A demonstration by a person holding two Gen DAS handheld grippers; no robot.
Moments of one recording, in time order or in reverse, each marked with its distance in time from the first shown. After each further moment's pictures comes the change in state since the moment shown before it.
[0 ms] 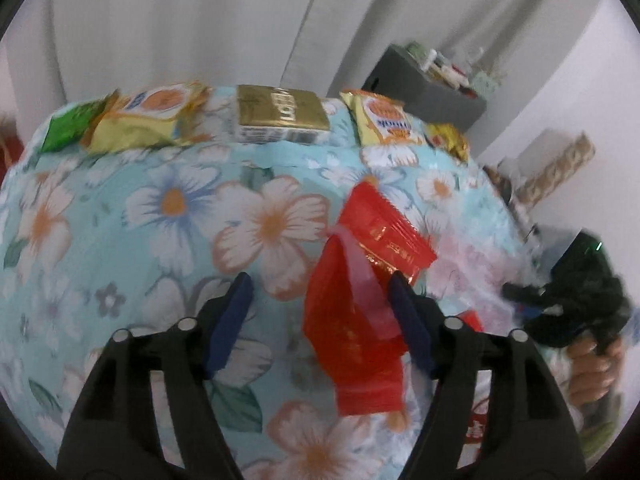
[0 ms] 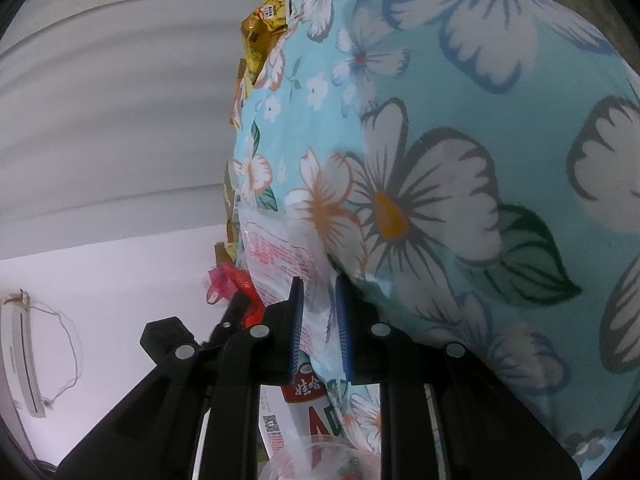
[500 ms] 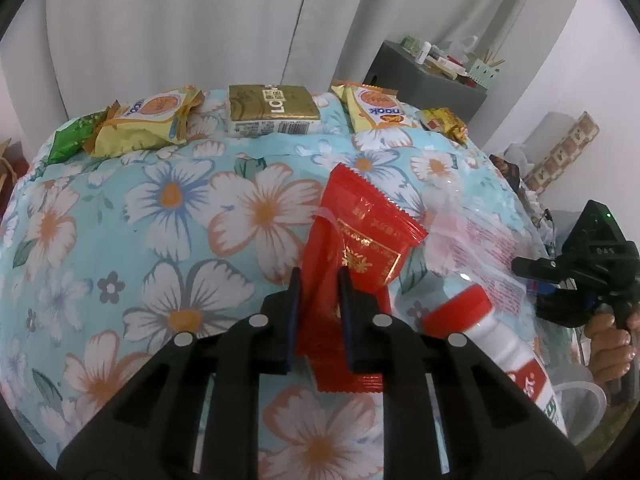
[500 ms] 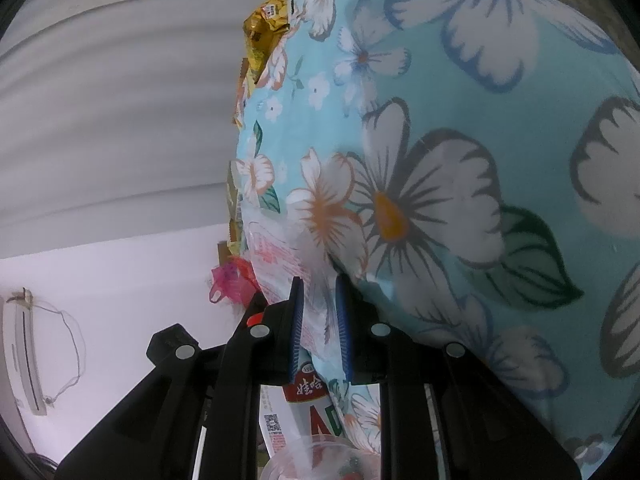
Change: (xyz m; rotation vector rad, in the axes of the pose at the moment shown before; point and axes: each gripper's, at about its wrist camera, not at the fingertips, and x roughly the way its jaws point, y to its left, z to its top) left arm -0.003 -0.009 -0.015 0.054 -0.027 0.038; right arm 0.006 0.002 0.001 -0.008 -0.005 0.008
